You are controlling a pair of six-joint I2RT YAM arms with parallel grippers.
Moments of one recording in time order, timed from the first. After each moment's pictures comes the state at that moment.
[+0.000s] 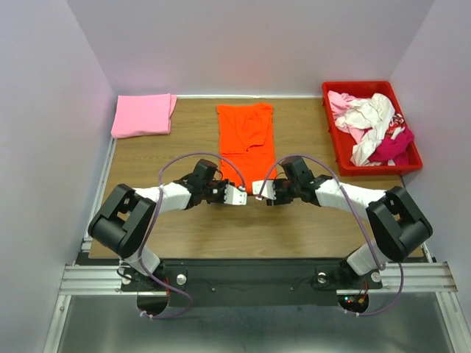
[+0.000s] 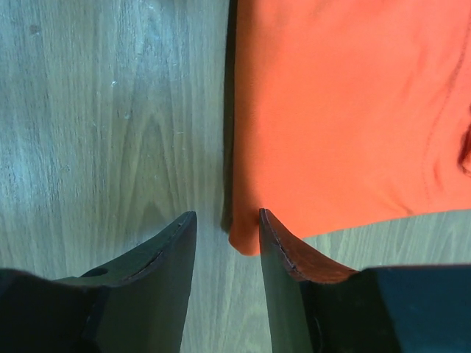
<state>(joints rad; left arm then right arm) -0.57 1.57 0.68 0.05 0.38 1.12 0.59 1.51 0.77 -0.15 -0.36 -1.08</state>
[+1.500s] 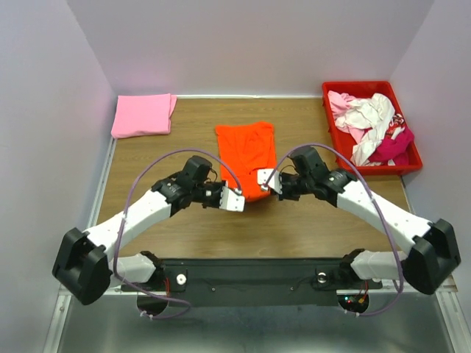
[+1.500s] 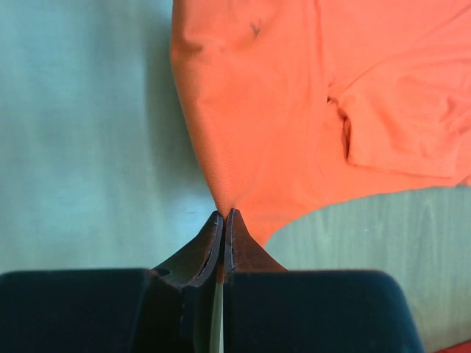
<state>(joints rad) -0.63 1.22 0.82 -0.42 0.47 1.07 0.62 1.30 0.95 -0.50 -0.40 -0.89</state>
